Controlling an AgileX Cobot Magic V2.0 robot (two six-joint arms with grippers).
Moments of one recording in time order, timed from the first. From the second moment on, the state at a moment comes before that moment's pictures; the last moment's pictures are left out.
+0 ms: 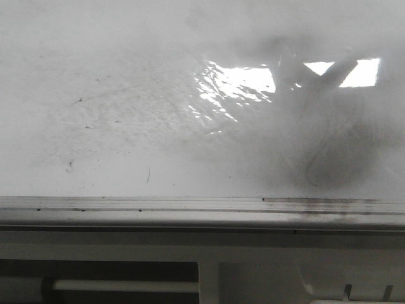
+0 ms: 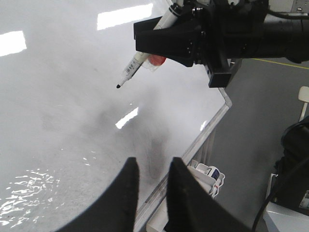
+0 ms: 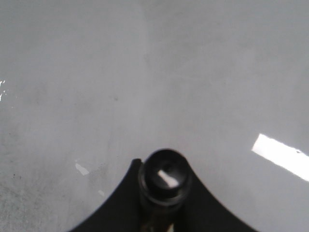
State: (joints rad) left arm -0.78 0.62 -0.60 -1.11 0.39 1.08; right arm 0.67 0.84 -0.59 0.66 -0.27 -1.01
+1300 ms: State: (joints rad) left arm -0.78 0.62 -0.58 -1.11 0.41 1.08; right arm 0.53 0.83 -0.48 0.77 -0.16 -1.05
